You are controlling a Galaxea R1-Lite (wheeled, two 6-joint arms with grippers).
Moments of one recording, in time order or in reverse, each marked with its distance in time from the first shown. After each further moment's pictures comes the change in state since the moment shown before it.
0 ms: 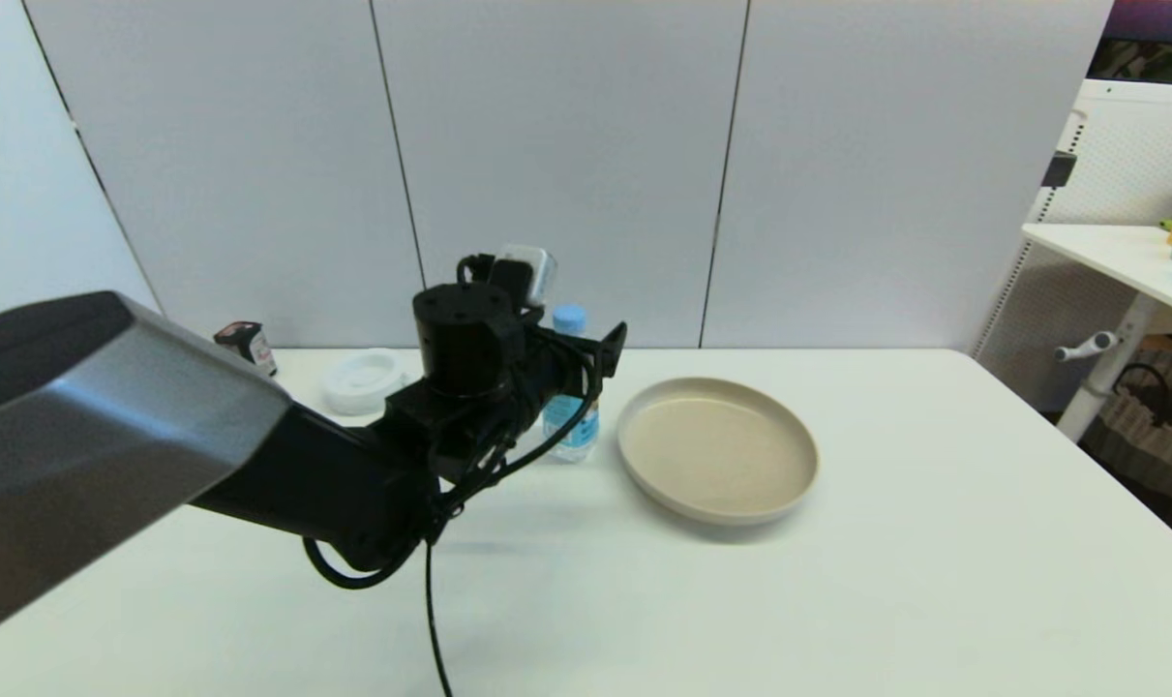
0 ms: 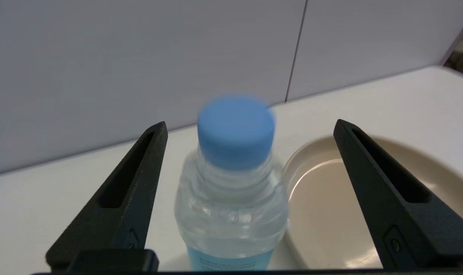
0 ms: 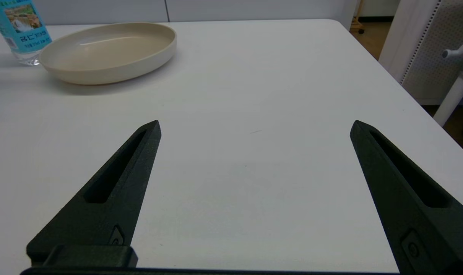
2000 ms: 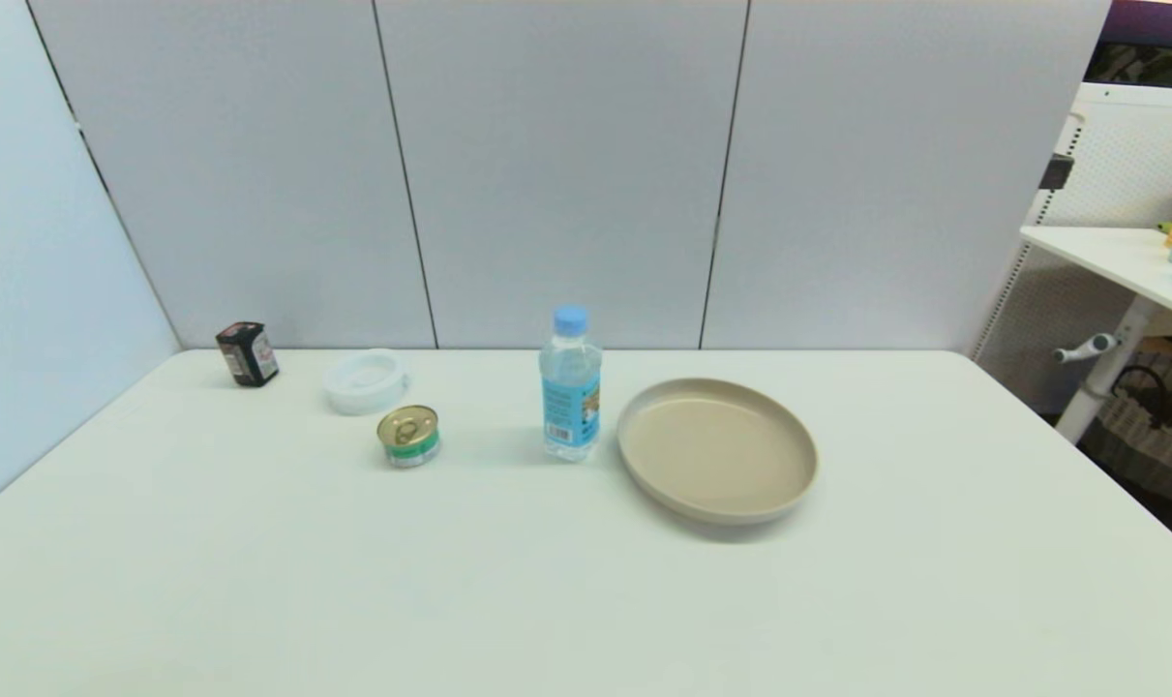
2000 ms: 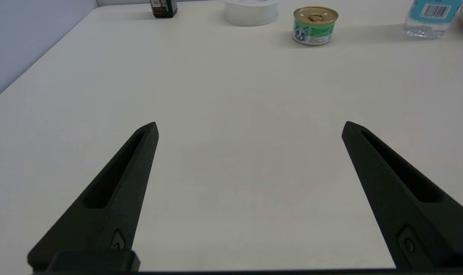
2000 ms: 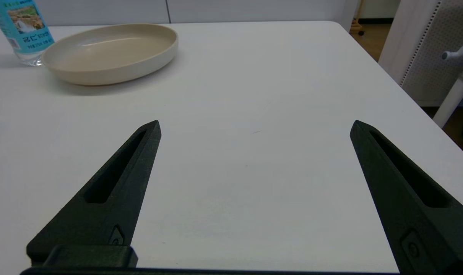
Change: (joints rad) left arm 0.680 -1.916 1.018 0.980 -0.250 0.101; right arm 0.000 0.000 0.000 0.000 0.000 0.000
